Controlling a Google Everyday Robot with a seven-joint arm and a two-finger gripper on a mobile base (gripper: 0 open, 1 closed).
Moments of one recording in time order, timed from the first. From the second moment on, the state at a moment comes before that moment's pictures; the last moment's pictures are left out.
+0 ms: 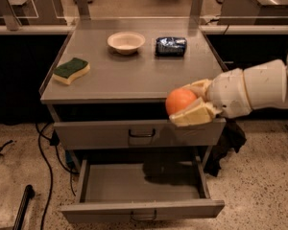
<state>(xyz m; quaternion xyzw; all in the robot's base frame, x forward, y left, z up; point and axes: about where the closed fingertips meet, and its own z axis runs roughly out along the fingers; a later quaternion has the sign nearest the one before) 0.496 -0.105 0.881 -0.53 0.71 0.25 0.40</state>
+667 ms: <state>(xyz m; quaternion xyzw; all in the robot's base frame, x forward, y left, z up) 0.500 -0.092 0.827 -0.55 0.68 0.26 0.40</state>
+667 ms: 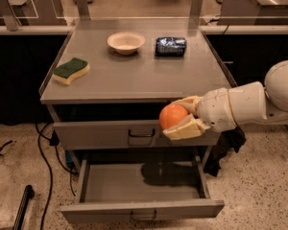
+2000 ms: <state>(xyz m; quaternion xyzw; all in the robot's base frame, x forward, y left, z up) 0.493 -0.119 0.582 -0.55 0.70 0.26 0.36</state>
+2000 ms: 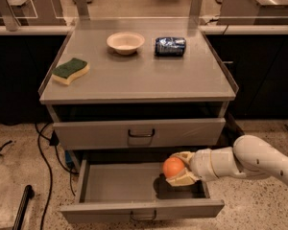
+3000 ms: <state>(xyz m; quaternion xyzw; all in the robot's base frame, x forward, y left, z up) 0.492 -0.127 0.524 -0.55 0.71 0.24 0.35</state>
